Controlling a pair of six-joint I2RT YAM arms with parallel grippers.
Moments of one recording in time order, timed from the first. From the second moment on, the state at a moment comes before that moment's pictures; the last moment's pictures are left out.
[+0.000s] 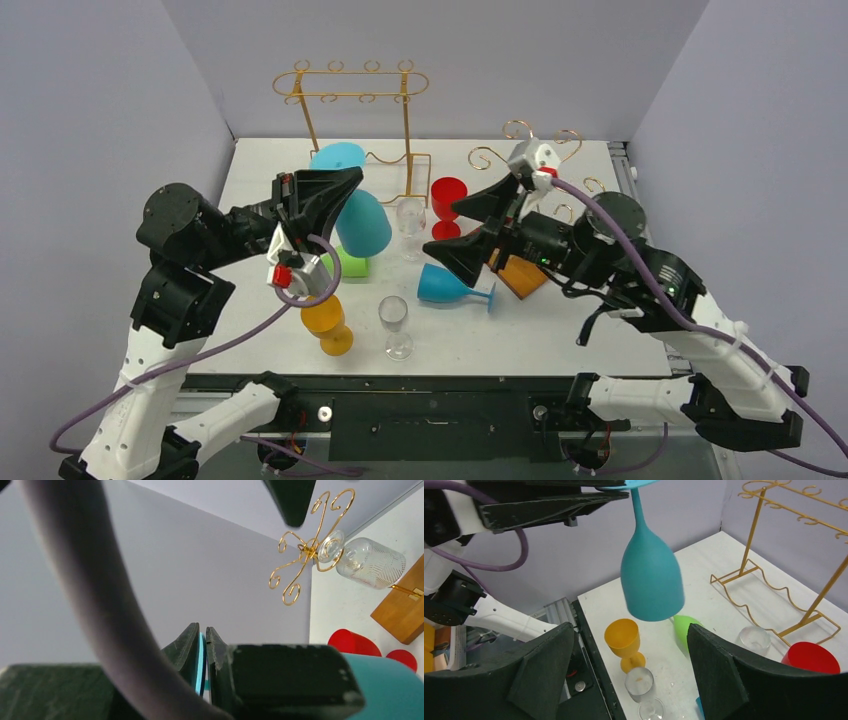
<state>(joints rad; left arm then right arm) -0.49 0.94 1.49 -0.34 0.75 1.04 1.04 1.05 1.59 -0.52 -0.08 0.17</state>
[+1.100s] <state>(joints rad) -0.50 0.88 1.46 -0.43 0.90 1.39 1.07 1.27 1.39 -0.05 -0.24 0.15</state>
